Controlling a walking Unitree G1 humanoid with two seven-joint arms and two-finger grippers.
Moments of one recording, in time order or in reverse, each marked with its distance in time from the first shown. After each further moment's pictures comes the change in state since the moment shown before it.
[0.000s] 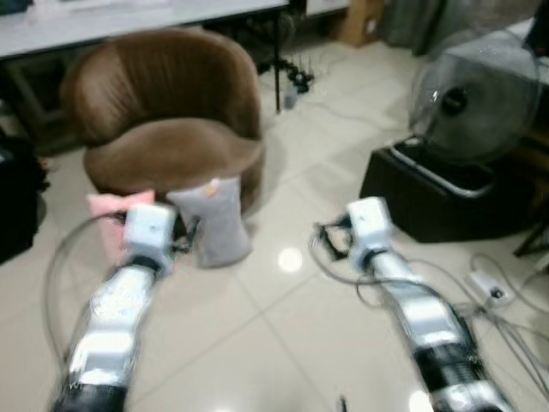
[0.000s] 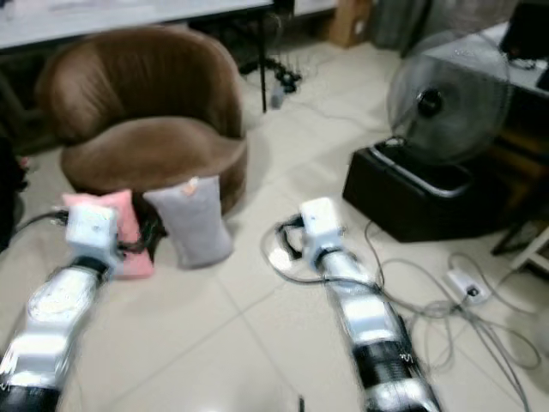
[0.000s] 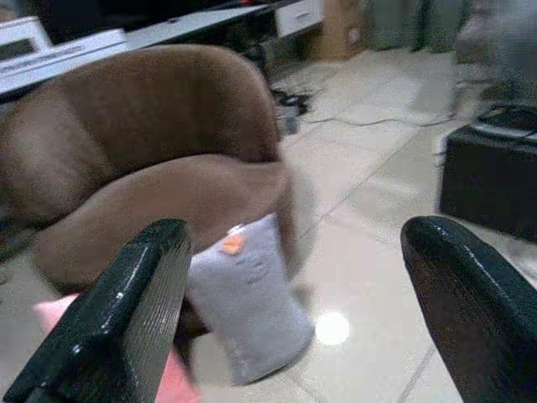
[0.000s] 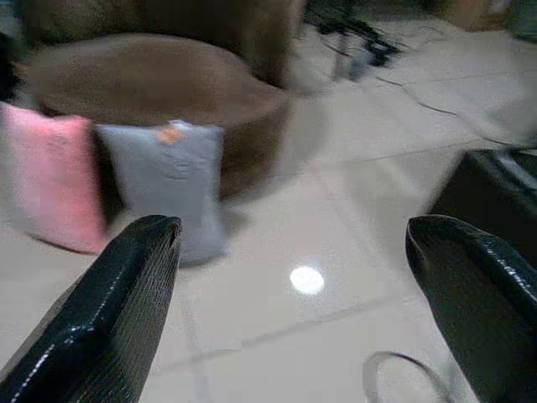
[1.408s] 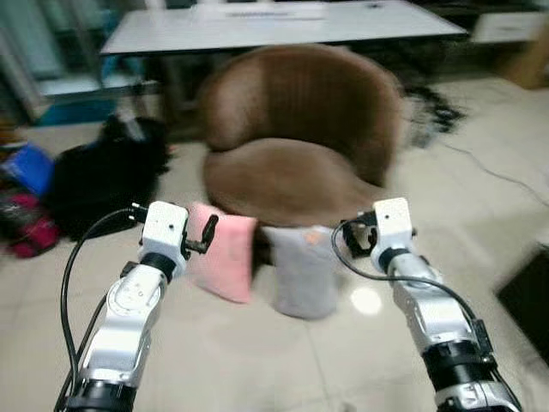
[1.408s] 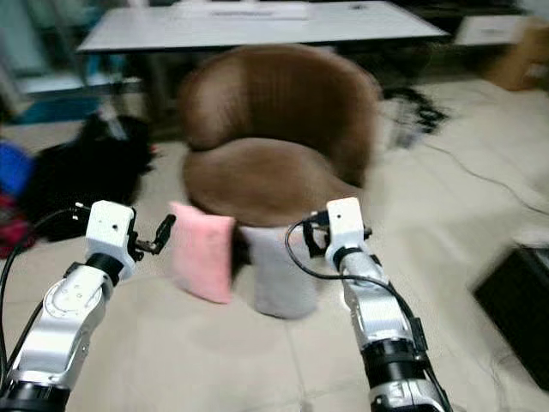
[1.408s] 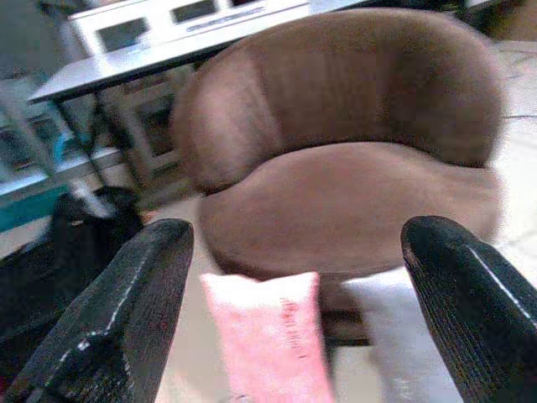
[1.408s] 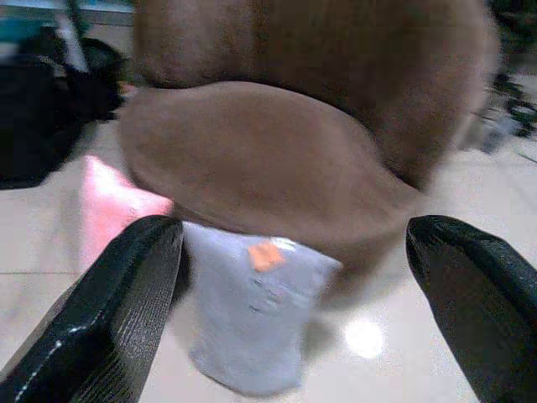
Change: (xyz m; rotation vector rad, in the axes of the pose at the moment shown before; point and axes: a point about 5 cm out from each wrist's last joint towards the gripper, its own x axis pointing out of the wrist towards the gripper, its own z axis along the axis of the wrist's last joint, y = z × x) left arm 0.002 0.002 0.004 0.032 -0.008 -0.020; right arm 0.001 -0.008 -0.001 0.032 0.002 -0.088
